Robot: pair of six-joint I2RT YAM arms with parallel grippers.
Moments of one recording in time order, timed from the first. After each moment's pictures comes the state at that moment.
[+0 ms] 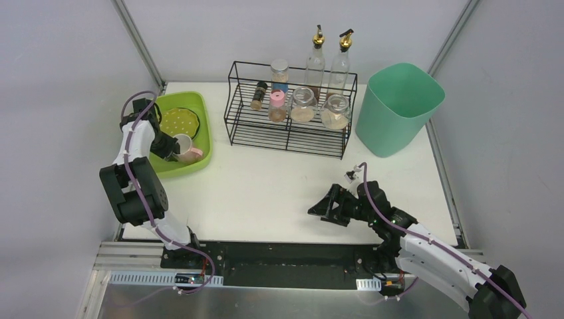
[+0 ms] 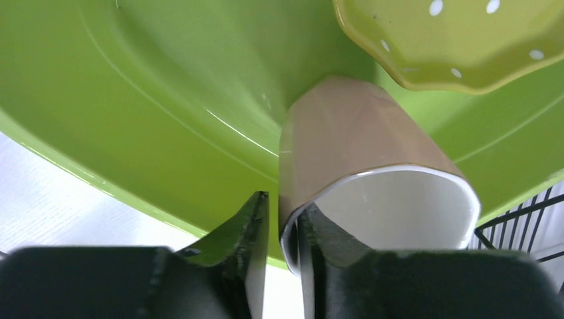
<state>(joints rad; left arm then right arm) 0.33 1.64 1.28 -0.89 -0.05 -0.74 0.72 0.67 0.25 -0.16 -0.35 1.05</state>
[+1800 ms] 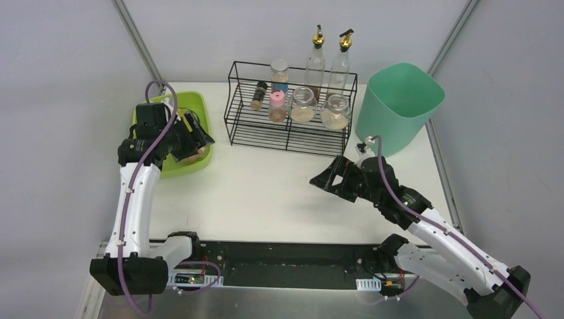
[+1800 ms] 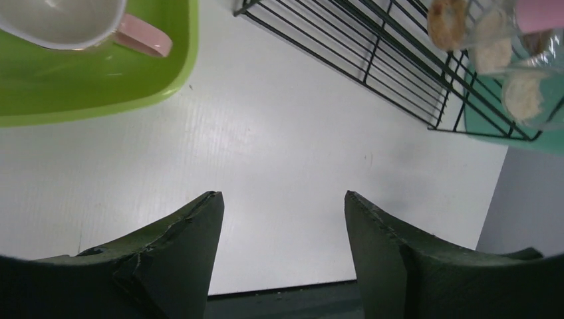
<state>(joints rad) 0.07 1.09 1.22 -0.91 0.24 -0.50 0.72 0.76 0.66 -0.46 -0.09 0.97</state>
